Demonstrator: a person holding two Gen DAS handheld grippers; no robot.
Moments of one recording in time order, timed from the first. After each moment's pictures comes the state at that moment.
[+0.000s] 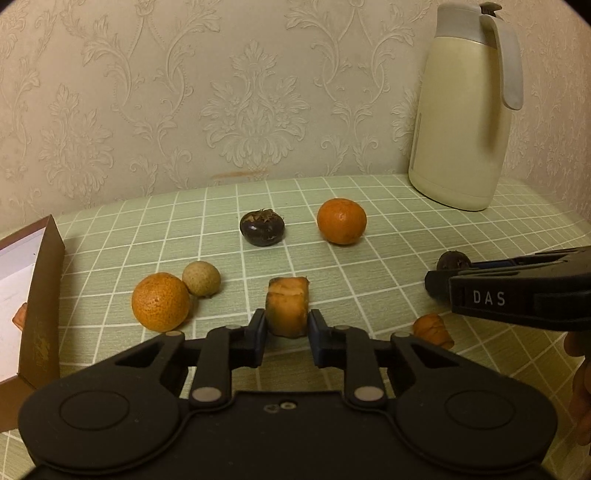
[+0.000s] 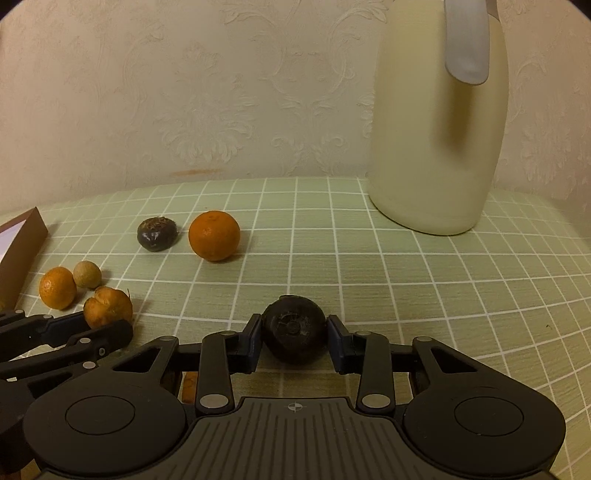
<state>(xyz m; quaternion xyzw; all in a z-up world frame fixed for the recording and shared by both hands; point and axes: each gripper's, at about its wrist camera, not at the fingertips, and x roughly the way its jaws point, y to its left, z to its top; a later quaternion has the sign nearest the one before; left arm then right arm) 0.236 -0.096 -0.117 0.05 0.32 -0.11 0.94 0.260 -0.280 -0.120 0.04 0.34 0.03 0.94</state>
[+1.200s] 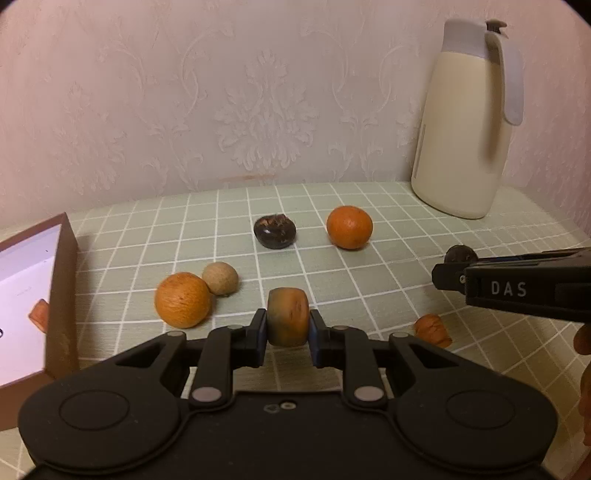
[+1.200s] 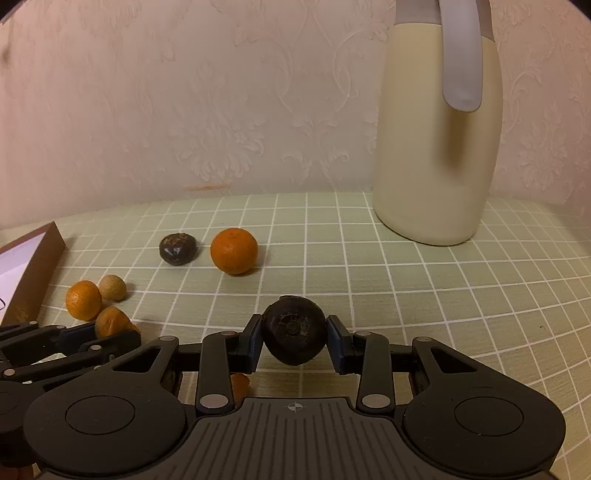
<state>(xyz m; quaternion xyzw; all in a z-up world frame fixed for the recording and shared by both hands) 0.224 -0.082 -0.106 0.04 0.31 -0.11 0.94 0.242 -0.267 -0.101 0.05 0.33 0.03 0.94</state>
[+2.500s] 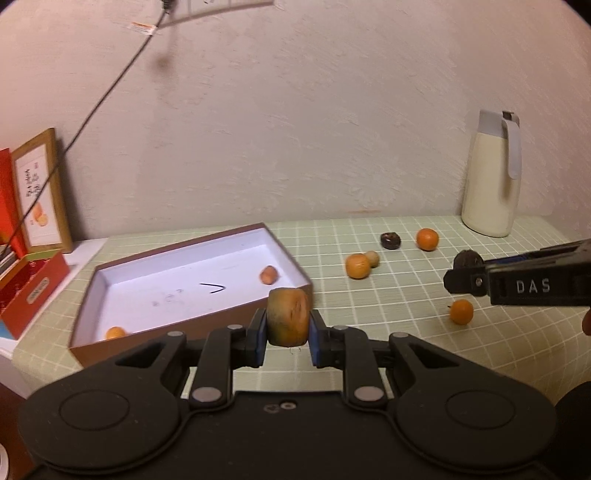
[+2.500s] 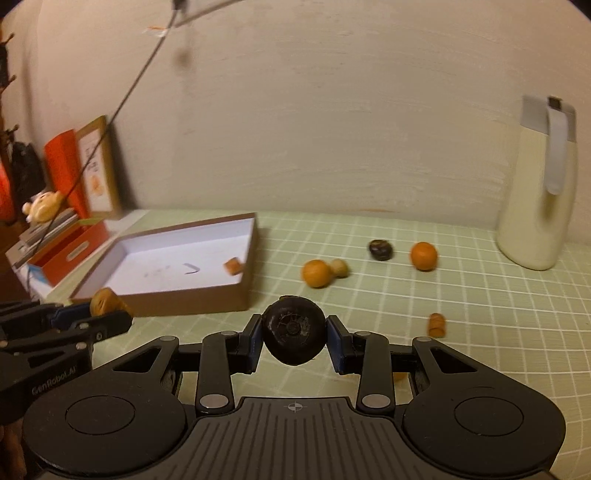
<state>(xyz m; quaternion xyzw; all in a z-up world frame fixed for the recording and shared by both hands) 0.026 0.044 -0.018 0.04 0.25 0.01 0.97 0.085 -0.141 -0.021 0.03 0.28 0.21 0.94</state>
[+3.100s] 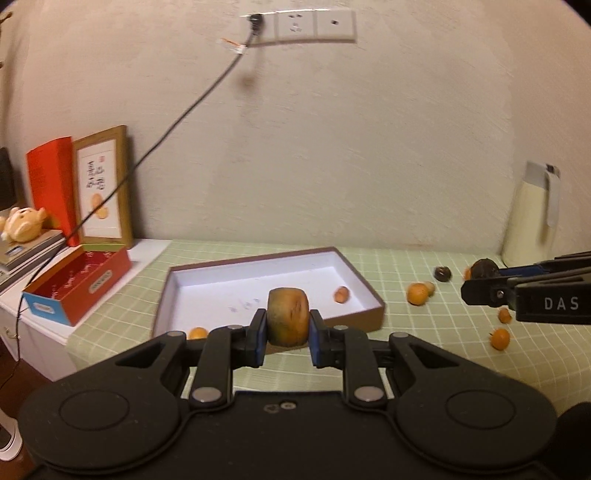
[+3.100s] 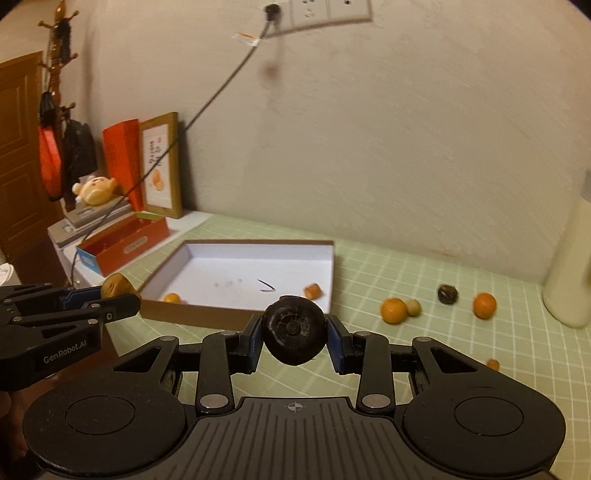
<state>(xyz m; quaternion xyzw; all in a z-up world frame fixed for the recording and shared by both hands) -0.013 0.113 0.009 -0.01 0.21 0.08 0.97 0.051 -0.075 0.016 -0.02 0.24 0.28 0.93</state>
